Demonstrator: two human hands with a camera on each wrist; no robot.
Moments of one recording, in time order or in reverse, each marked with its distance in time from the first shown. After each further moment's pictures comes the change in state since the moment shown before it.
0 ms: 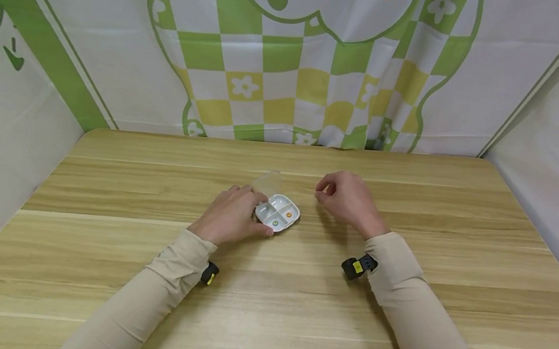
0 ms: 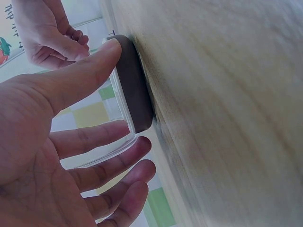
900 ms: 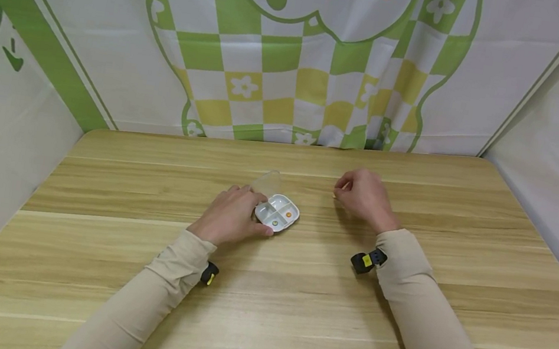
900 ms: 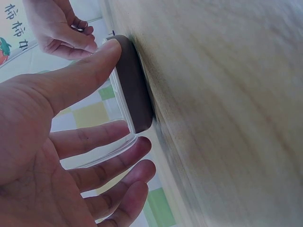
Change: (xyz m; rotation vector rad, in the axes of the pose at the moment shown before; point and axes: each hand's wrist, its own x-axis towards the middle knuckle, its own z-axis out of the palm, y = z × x) left_hand 0.000 0.000 0.001 -0.002 0.004 0.004; right_hand 0.000 0.024 -0.012 -0.013 0.041 0.116
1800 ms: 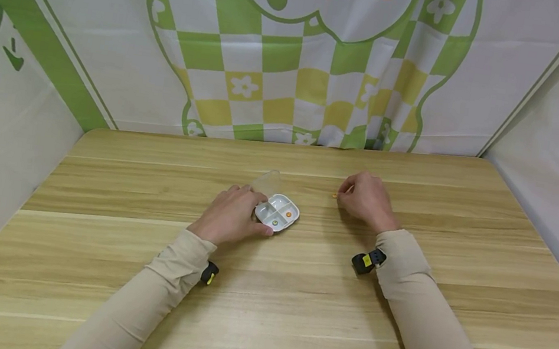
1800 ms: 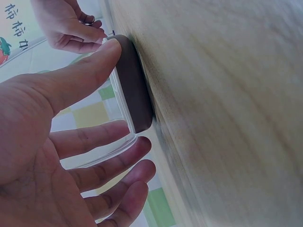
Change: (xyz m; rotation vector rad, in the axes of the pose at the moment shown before) left_hand 0.000 0.000 -0.001 -0.004 0.001 0.003; right_hand 0.001 0.012 0.005 -0.063 -0.001 0.006
